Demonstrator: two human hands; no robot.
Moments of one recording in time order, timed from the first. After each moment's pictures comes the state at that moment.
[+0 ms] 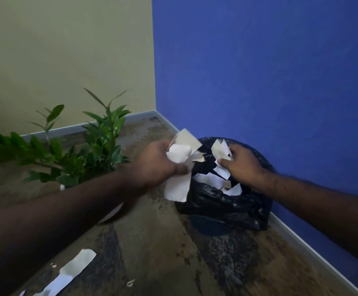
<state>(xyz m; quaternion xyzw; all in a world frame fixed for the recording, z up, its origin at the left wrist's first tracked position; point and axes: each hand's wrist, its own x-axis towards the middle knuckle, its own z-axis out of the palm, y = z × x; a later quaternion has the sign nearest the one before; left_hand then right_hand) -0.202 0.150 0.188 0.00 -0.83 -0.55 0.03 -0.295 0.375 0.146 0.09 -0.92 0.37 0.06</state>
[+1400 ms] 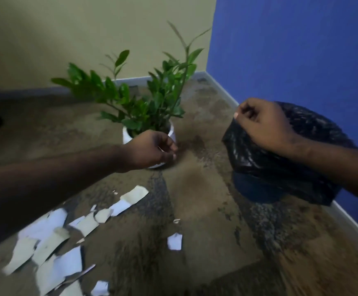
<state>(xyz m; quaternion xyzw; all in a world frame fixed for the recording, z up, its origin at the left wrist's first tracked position) -0.119 0.016 0.122 0.08 -0.89 -0.45 -0.04 -0.251 0.272 0.156 0.32 -0.87 0.37 0.11</state>
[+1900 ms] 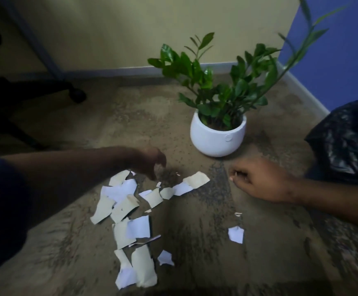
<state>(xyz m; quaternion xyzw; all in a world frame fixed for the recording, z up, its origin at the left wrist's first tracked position) -0.020 -0.139 0.056 0.12 -0.95 -0.10 -0.27 -0.145 0.156 0.075 0.56 -0.81 0.14 -0.09</state>
